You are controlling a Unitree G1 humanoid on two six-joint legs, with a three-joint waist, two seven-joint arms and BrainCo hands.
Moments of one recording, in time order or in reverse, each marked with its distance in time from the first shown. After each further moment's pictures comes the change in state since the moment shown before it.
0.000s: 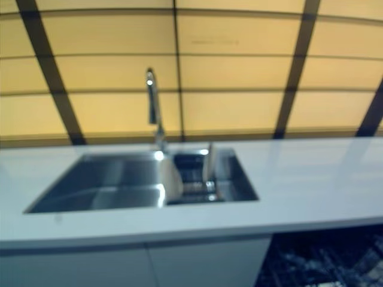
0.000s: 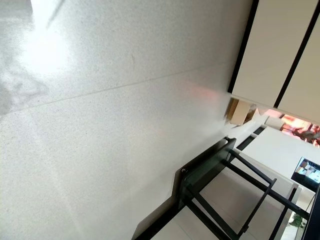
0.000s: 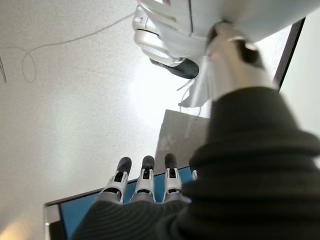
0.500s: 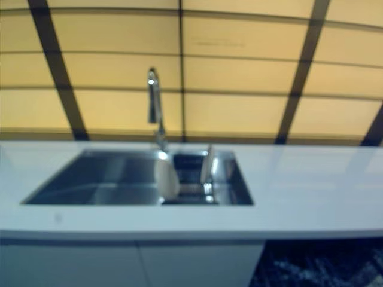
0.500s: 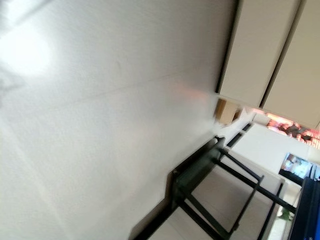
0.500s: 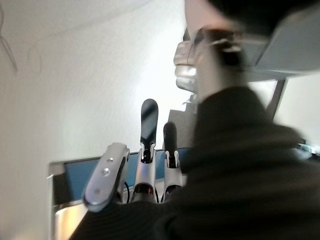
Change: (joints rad) left arm 0.039 -0.010 -0.032 -0.008 0.072 -0.010 -0.024; right arm 0.015 0.007 0.000 -0.025 0.007 -0.012 0.127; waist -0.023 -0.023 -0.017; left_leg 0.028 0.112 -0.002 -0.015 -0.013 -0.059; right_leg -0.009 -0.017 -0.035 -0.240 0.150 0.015
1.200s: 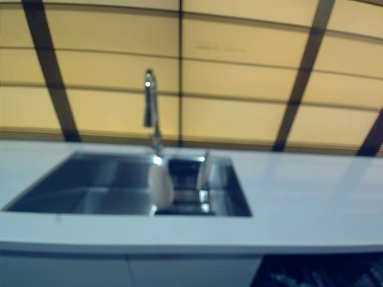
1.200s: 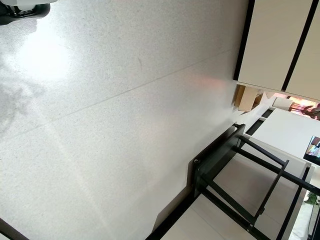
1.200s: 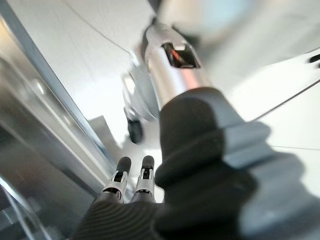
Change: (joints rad) left arm 0.022 0.092 0.018 -0.067 0.038 0.023 -0.037; right arm 0.008 -0.378 0.375 -0.897 -0.239 -0.217 0.574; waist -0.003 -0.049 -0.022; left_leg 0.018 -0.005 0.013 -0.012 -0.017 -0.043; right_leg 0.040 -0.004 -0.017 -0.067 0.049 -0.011
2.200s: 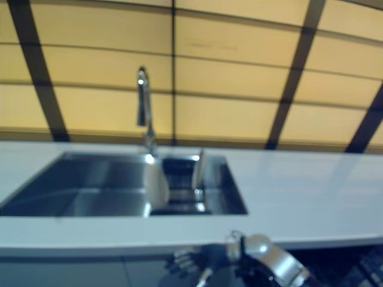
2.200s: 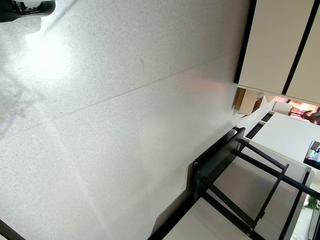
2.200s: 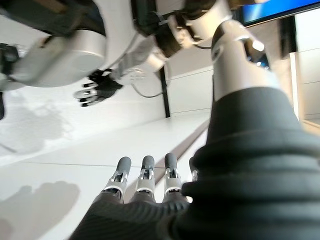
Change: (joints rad) left arm 0.004 0.009 0.054 0.006 0.000 -0.024 -0.007; right arm -0.309 -0.056 -0.156 -0.600 0.723 0.320 0.312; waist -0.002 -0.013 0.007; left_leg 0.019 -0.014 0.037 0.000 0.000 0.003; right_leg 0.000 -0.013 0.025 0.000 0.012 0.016
